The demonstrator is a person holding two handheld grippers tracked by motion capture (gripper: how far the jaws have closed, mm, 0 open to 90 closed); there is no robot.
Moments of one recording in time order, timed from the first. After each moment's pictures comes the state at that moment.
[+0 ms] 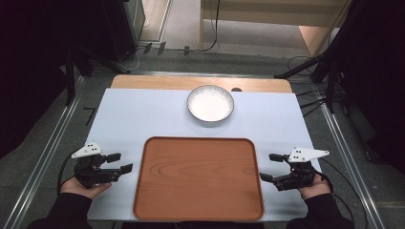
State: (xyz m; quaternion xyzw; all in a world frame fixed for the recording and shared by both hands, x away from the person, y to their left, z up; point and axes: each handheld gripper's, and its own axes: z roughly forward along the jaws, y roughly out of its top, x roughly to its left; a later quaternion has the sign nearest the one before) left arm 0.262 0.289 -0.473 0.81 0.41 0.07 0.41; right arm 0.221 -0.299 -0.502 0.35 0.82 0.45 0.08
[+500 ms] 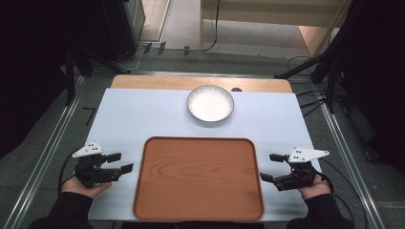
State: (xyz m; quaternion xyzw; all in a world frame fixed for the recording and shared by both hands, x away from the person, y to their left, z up) left arm 0.263 0.289 -0.474 0.81 0.41 0.07 0.41; right arm 0.220 -0.299 -0.502 0.35 0.82 0.45 0.09
